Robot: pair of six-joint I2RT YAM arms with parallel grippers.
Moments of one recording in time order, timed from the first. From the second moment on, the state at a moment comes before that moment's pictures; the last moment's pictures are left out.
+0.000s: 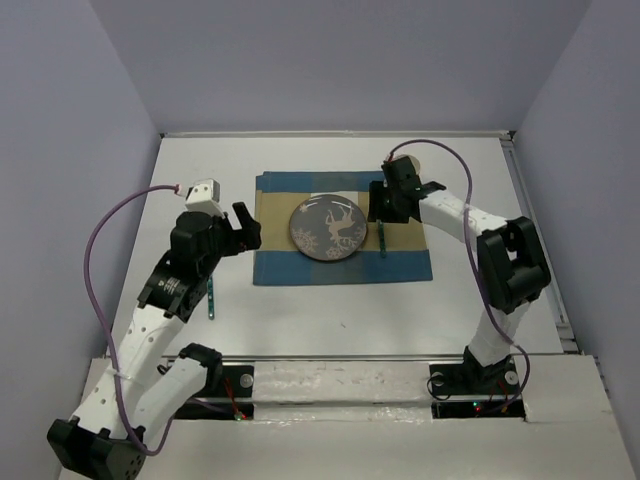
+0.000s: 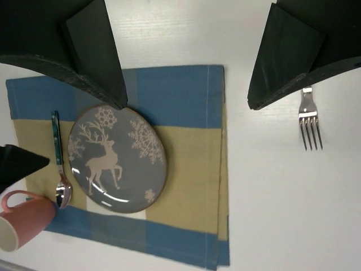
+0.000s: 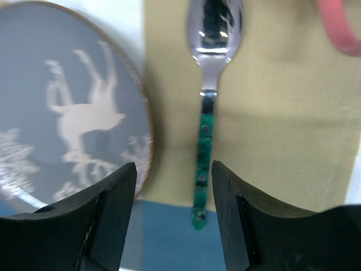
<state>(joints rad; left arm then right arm) -0.37 0.76 0.79 -0.40 -0.16 -0.39 0.43 1.85 1.33 -0.41 0.08 0.41</state>
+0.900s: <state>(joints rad) 0.05 1.24 0.80 -0.74 -0.09 -0.50 0.49 1.22 0.88 -0.09 -0.06 0.49</state>
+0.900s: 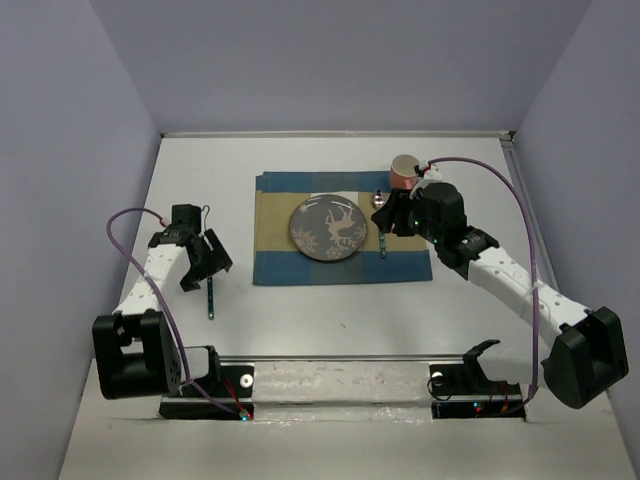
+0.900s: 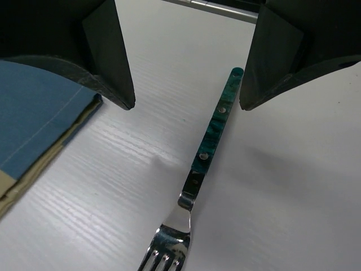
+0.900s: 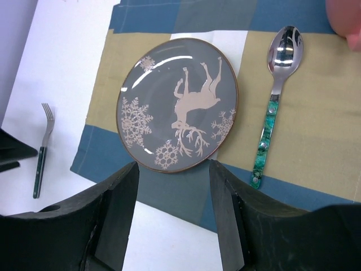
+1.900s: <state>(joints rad) 0.15 1.49 0.80 -0.63 0.00 -0.51 0.49 1.16 0.83 -0.06 0.05 0.50</state>
